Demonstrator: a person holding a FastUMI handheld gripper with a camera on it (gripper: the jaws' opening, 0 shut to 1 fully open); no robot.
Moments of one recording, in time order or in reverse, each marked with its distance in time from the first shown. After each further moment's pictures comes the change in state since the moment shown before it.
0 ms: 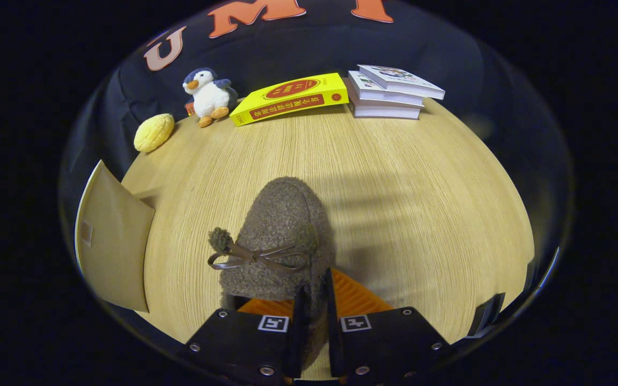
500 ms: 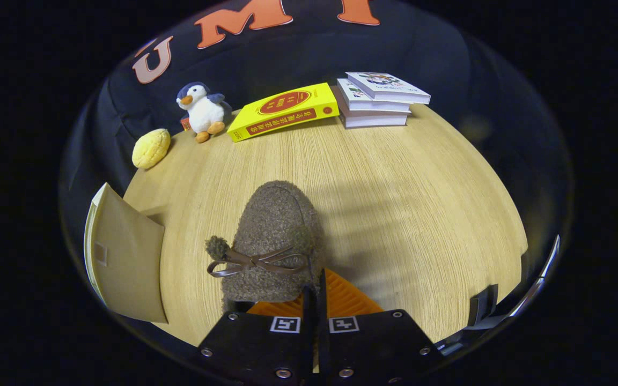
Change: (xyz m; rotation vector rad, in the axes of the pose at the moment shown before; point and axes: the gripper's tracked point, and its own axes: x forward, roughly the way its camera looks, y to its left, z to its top) arm -0.043 0.015 0.023 0.049 -0.039 -0.023
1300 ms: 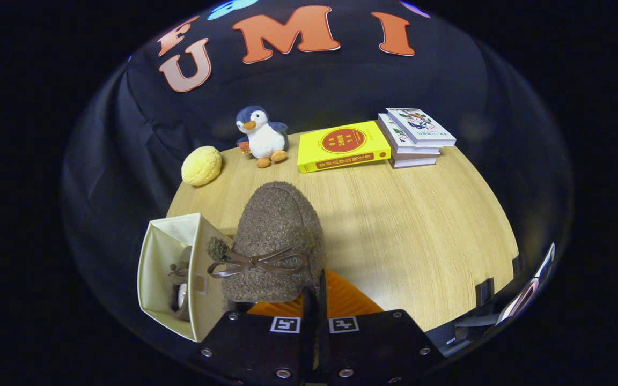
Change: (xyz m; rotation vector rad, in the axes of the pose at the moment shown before) arm -0.109 0.146 0.051 -0.021 -0.055 0.068
